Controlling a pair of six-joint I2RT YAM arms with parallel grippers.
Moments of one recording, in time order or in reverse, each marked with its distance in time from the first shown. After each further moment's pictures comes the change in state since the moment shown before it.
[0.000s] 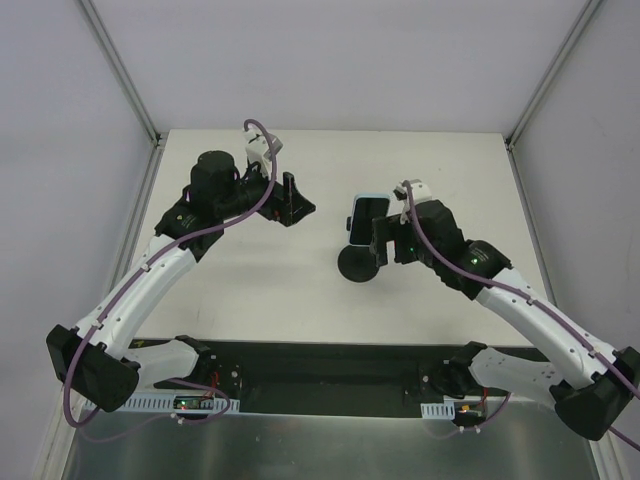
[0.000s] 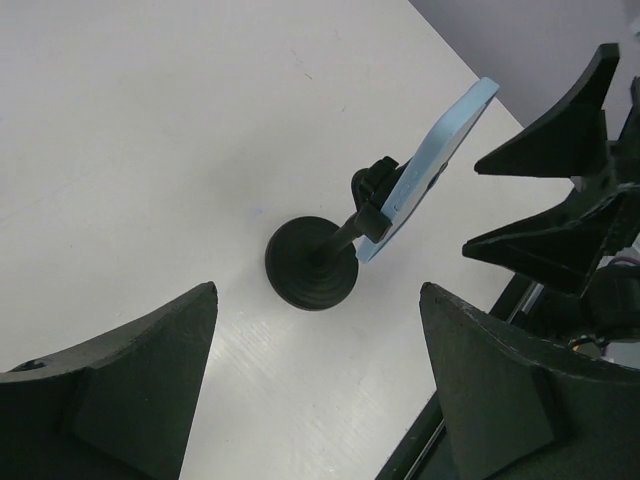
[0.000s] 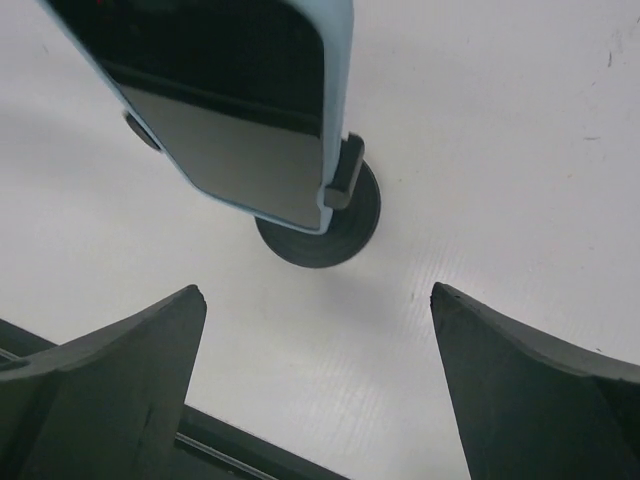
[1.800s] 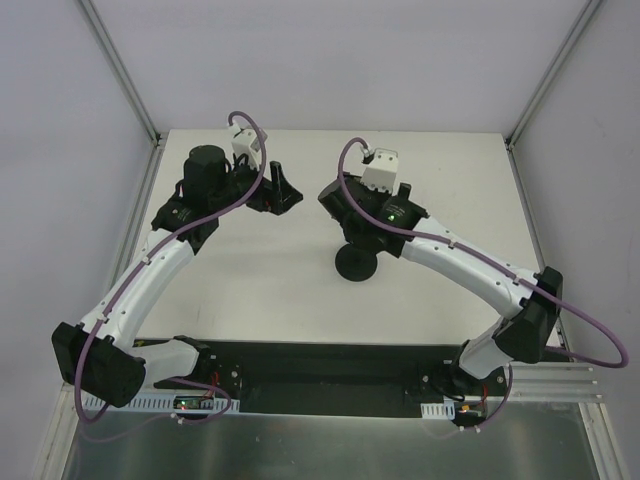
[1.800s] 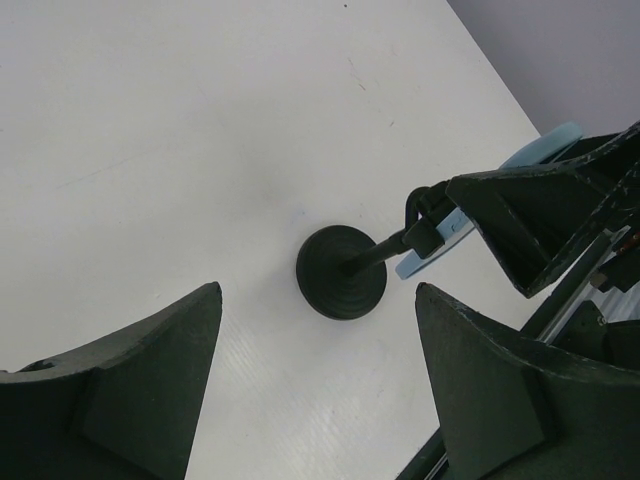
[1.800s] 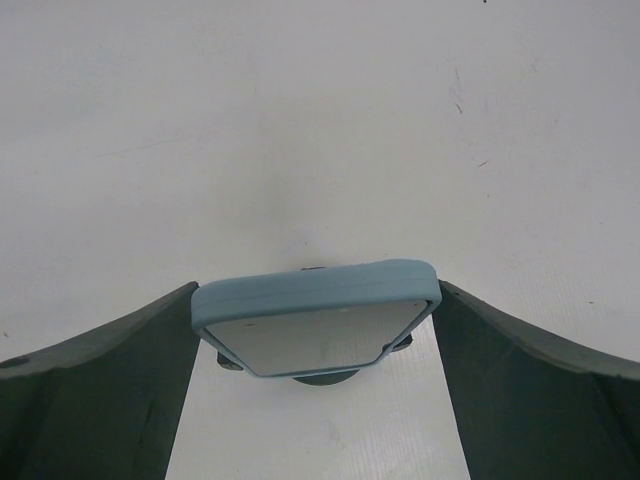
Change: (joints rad) left arm 0.092 0.028 0.000 0.000 -0.018 -0.040; right arm 0.271 0.509 0.578 -0.278 0.756 0.568
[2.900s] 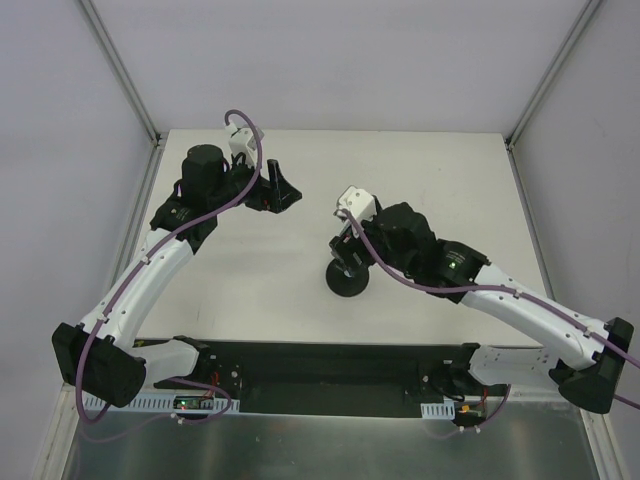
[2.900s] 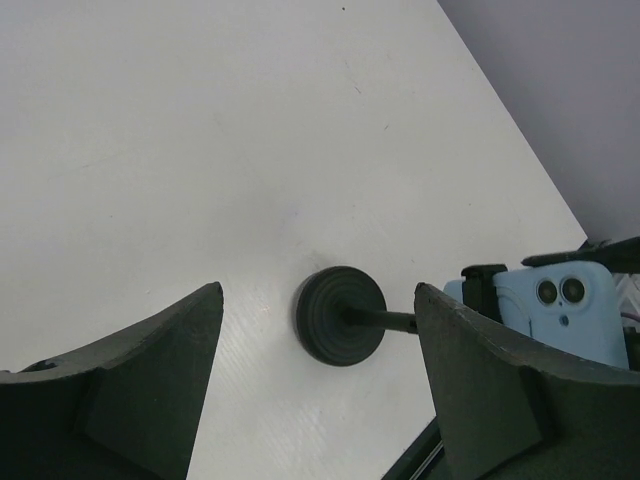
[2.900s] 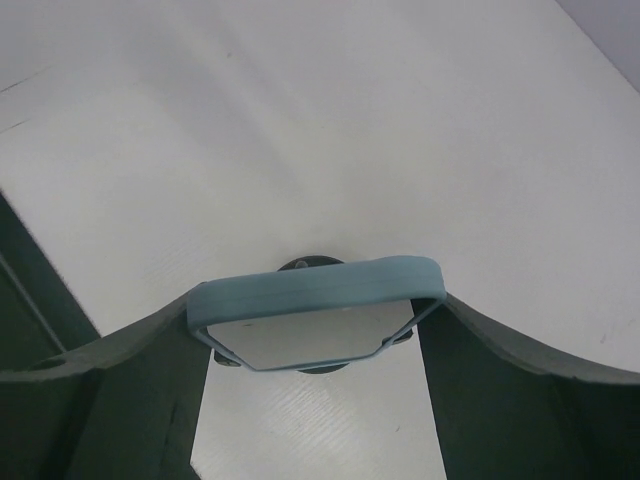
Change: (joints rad) left arm 0.020 0.000 0.000 0.001 0.011 -0.043; right arm 0.014 -0.398 -0.420 0.447 -0.731 -0.900
